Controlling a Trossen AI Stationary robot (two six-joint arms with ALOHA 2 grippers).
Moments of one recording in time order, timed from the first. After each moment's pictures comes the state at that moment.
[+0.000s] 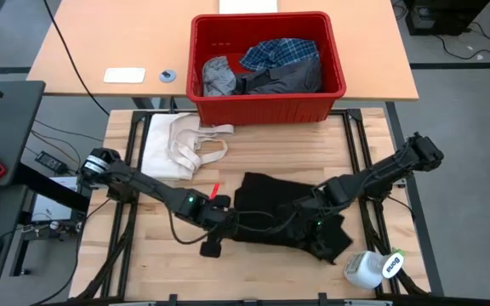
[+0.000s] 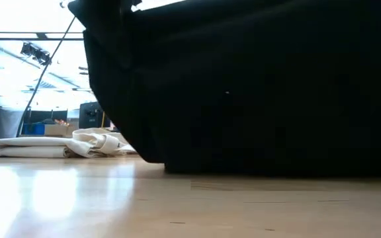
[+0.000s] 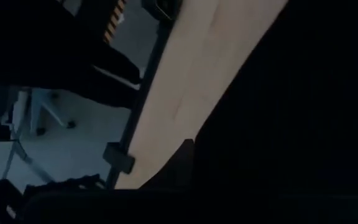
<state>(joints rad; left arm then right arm) -0.38 1.73 1.36 -0.76 -0.04 -0.22 0.40 1.50 1.17 -0.71 -0.44 0.22</state>
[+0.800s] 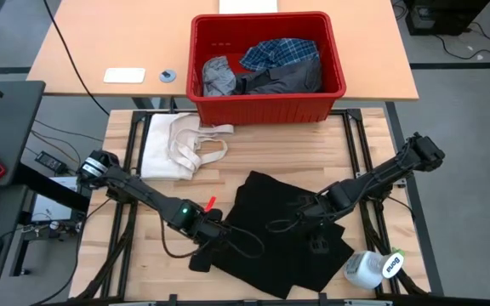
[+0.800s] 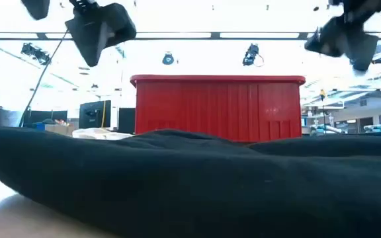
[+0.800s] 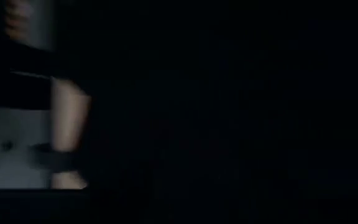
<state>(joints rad) -0.47 1.73 1.38 -0.81 0.07 -0.35 0.44 1.50 1.13 -0.85 -0.15 0.42</state>
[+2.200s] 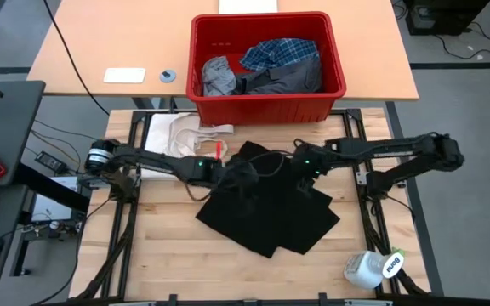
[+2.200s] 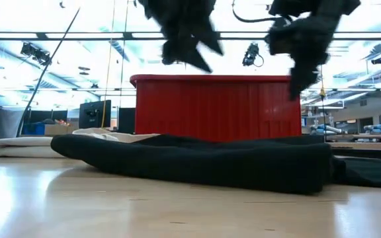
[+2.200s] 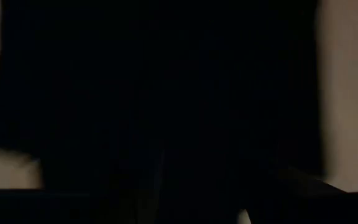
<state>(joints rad) -0.11 1.72 1.38 -0.44 -0.16 -0.30 -0.09 1.25 0.91 -0.78 -0.06 0.37</state>
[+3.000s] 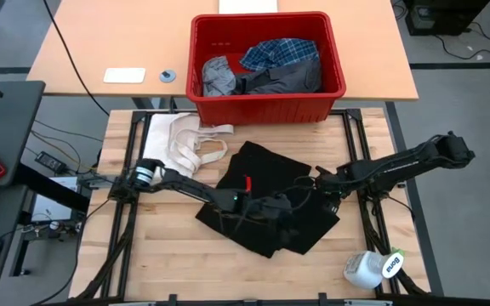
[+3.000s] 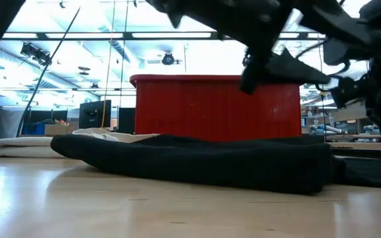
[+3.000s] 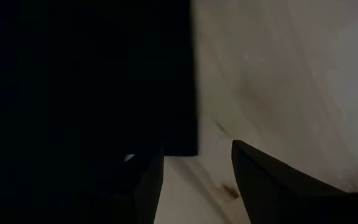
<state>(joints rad) -0.22 2.16 1.63 0.07 -0.07 -0.47 0.10 1.11 0.49 -0.90 0.00 0.72</state>
